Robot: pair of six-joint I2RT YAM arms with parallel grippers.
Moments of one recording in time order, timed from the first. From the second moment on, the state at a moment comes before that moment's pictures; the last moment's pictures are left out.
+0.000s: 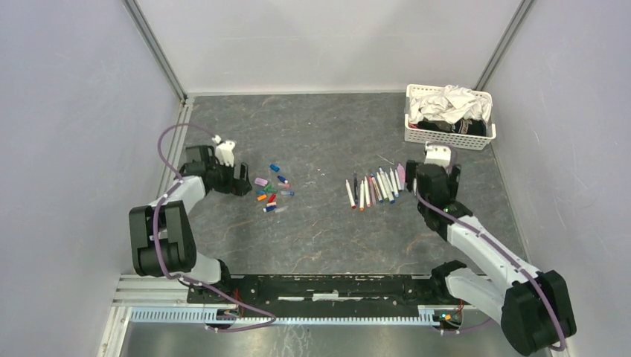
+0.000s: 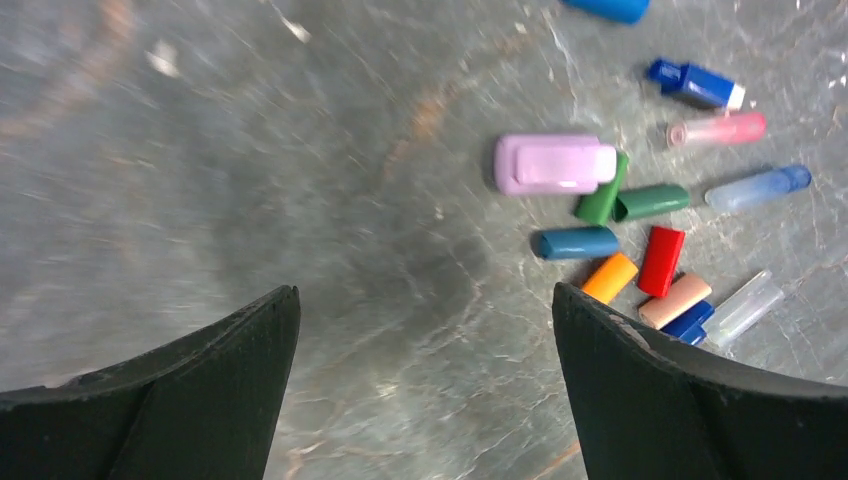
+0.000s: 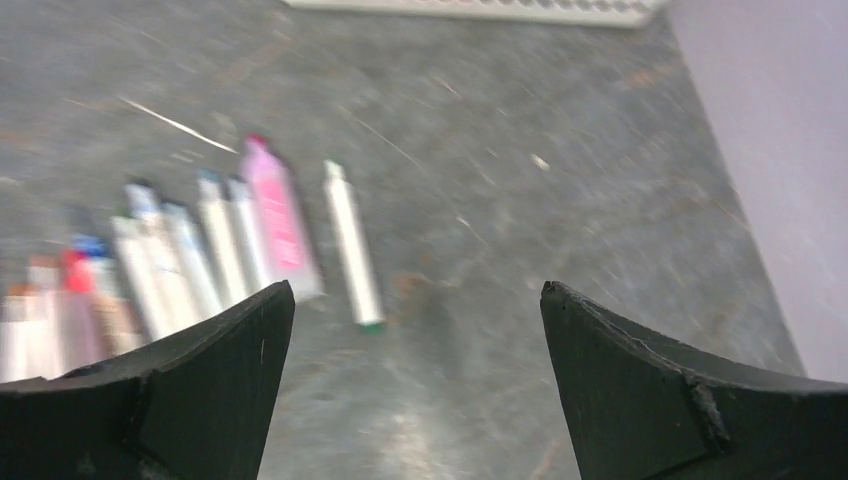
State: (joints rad) left arm 0.16 1.47 0.82 -0.28 0.41 0.34; right arm 0.37 1.02 0.59 -0.13 0.56 0.18
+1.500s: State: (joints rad) left arm 0.02 1.53 0.09 1.26 0.28 0.03; right arm 0.23 1.42 0.01 1.45 0.48 -0.33
